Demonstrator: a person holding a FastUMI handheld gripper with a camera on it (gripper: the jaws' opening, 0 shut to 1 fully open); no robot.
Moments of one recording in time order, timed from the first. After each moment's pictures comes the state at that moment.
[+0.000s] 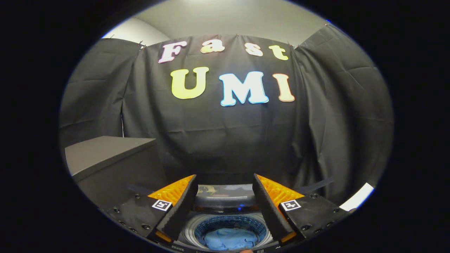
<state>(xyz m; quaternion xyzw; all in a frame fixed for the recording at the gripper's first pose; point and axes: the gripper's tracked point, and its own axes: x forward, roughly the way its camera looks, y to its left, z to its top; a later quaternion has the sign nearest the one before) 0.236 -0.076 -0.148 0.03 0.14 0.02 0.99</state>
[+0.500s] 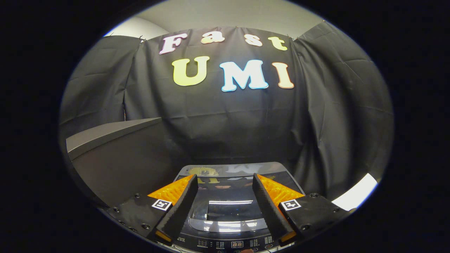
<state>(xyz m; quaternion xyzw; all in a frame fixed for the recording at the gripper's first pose) 0.196 -0.065 -0.180 0.04 0.16 0.03 0.99</state>
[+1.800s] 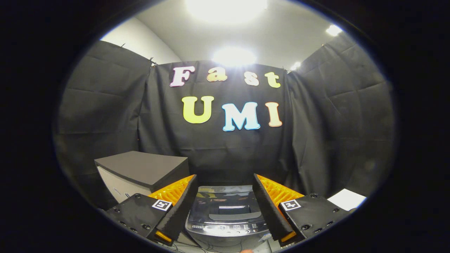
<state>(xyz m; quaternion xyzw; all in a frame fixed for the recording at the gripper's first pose) 0.011 -0.054 -0.007 0.02 0.03 0.00 1.00</state>
